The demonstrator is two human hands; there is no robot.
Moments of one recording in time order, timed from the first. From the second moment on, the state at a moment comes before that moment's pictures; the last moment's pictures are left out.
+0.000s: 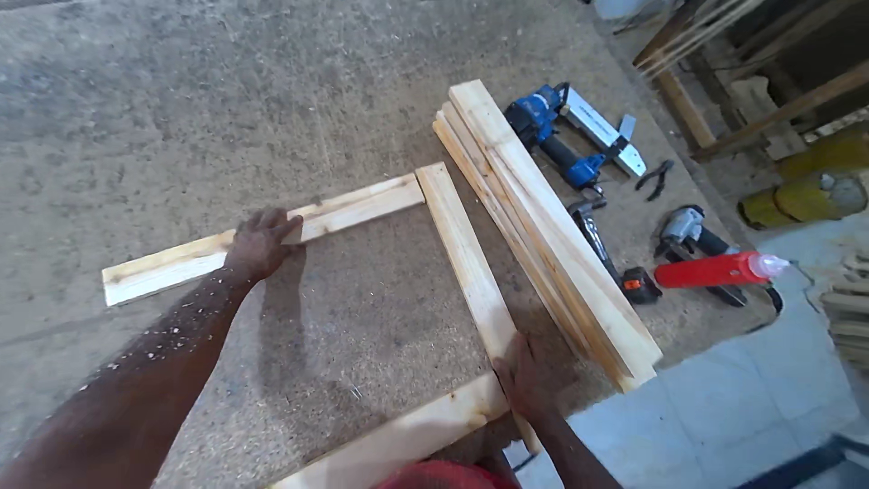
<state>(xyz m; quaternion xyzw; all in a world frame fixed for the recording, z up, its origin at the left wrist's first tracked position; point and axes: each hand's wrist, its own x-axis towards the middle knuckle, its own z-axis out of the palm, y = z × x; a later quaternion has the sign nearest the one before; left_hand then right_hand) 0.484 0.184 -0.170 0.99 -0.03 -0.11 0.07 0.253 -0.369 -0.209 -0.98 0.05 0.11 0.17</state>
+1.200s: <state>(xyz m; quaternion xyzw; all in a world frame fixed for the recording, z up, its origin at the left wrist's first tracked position) 0.063 0.004 -0.172 0.97 -0.08 -0.20 0.11 0.193 -0.412 -0.189 -0.92 0.12 0.16 0.32</state>
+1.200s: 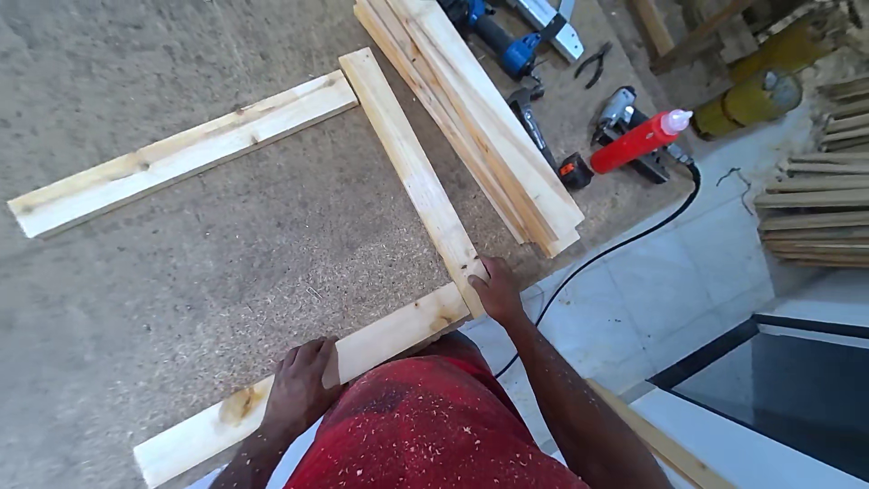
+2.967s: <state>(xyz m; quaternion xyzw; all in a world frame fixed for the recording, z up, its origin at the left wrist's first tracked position) 0.090 -0.025 -0.127 0.94 0.07 -0.24 0.22 0.290 -0.470 -0.075 -0.99 0.04 -0.01 0.09</state>
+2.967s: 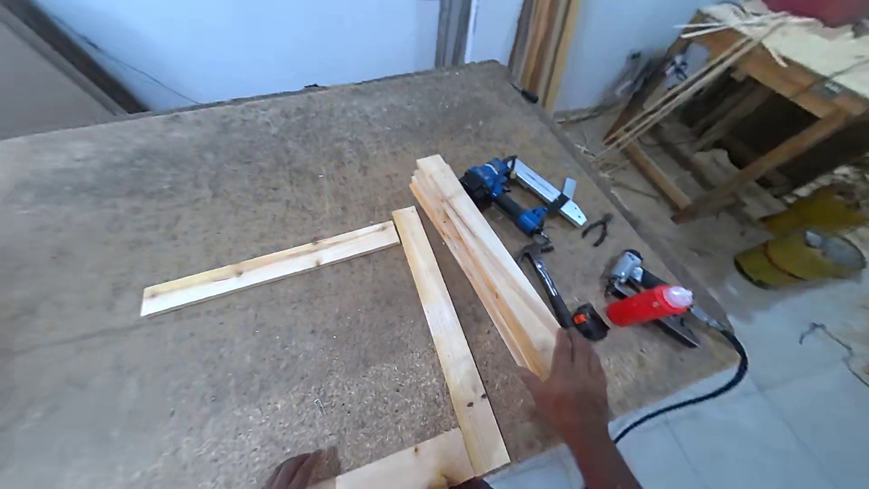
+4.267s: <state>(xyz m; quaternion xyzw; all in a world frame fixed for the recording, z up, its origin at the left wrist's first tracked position) -0.015 0.332 -0.132 0.53 0.36 0.02 0.76 0.067 -0.013 -0.097 -0.81 -0.36 0.40 0.22</state>
